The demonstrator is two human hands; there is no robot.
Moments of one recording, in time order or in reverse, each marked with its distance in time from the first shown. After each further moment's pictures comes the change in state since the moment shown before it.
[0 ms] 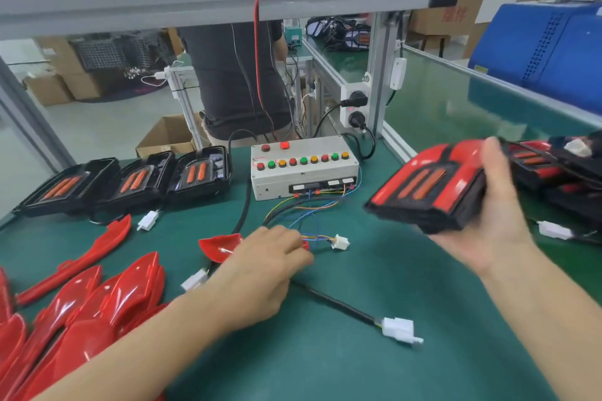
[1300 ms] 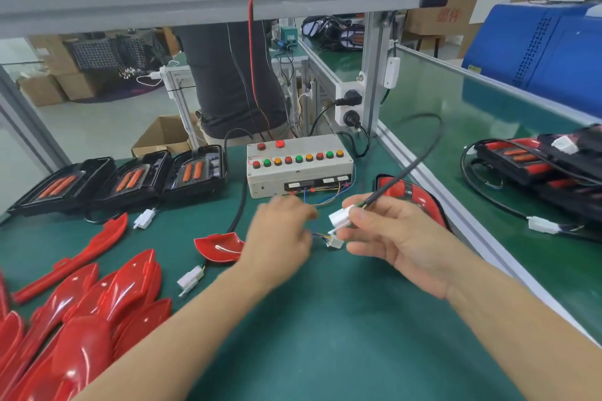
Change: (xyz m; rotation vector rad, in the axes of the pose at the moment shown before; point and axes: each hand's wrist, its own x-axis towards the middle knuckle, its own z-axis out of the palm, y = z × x) left_hand 0.046 0.009 0.010 -0.195 0.158 -0.425; right_hand -0.031 0.041 0.029 -0.496 -0.284 0.171
